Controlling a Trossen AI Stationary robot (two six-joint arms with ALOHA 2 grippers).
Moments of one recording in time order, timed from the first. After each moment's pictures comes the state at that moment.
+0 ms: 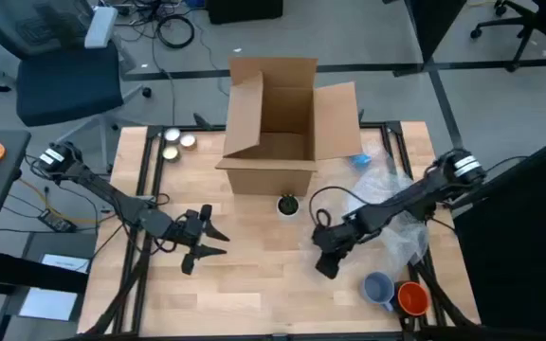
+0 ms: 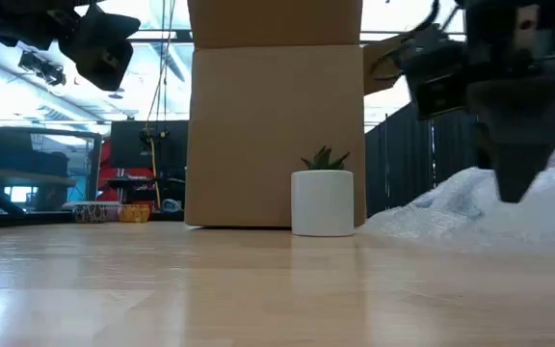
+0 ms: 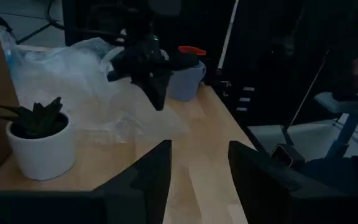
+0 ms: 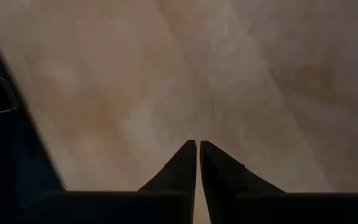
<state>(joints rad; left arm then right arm) -0.54 0.95 0.32 0.50 -0.30 -0.24 0.38 1.64 0.91 -0.38 -0.13 0.95</state>
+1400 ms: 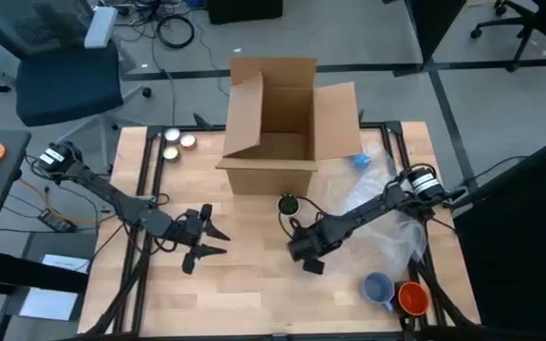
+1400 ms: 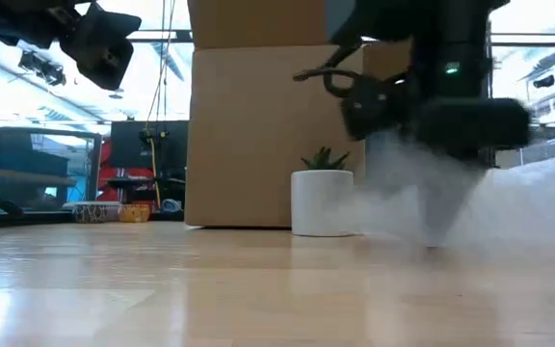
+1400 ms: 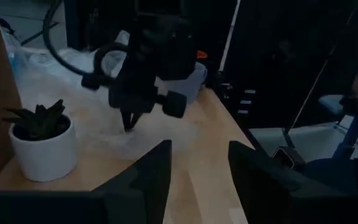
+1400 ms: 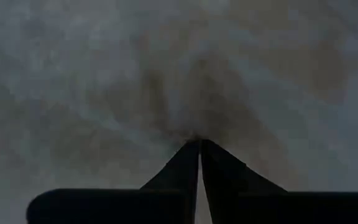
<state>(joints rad) -0.54 0.95 0.32 0.51 -0.30 -0.24 0.33 1.93 1.25 -0.72 0.15 0.61</state>
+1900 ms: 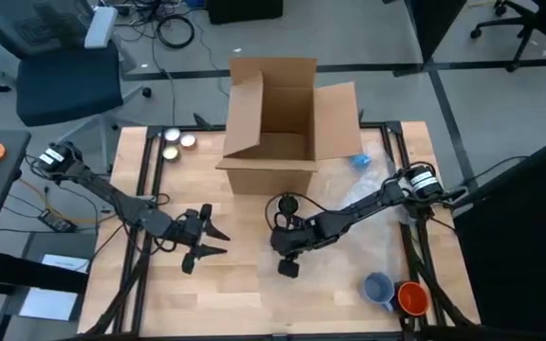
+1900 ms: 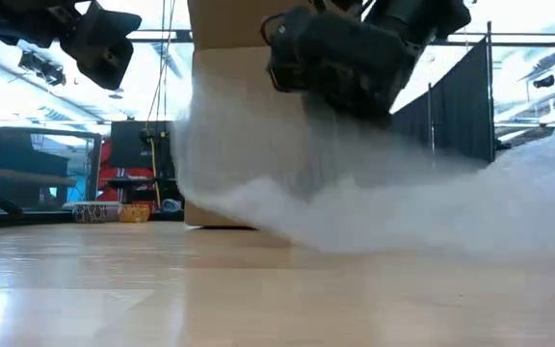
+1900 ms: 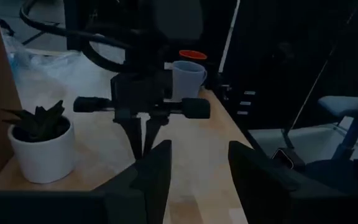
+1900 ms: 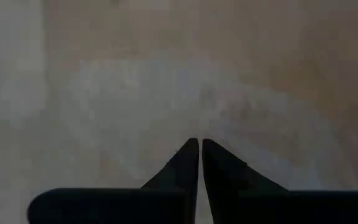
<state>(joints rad) -0.54 0.95 0.32 0.51 -0.30 -0.24 0.30 1.93 1.26 -0.27 0.13 0.47</state>
